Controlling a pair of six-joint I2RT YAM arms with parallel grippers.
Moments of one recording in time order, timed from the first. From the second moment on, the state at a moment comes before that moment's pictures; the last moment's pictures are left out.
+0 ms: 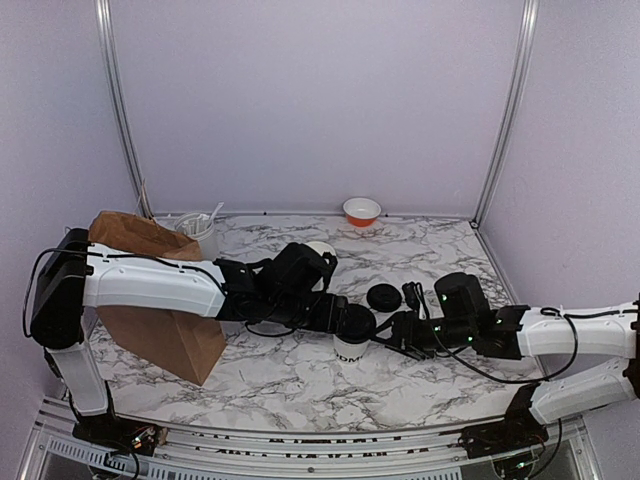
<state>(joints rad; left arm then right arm) -1.10 1.83 1.29 -0.22 -0.06 -0.69 0.77 1.15 0.48 0.02 -0.28 0.94</state>
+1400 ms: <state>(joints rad) -1.10 1.83 1.29 -0.22 -0.05 -0.69 0.65 1.27 0.60 -0.03 -0.33 0.79</state>
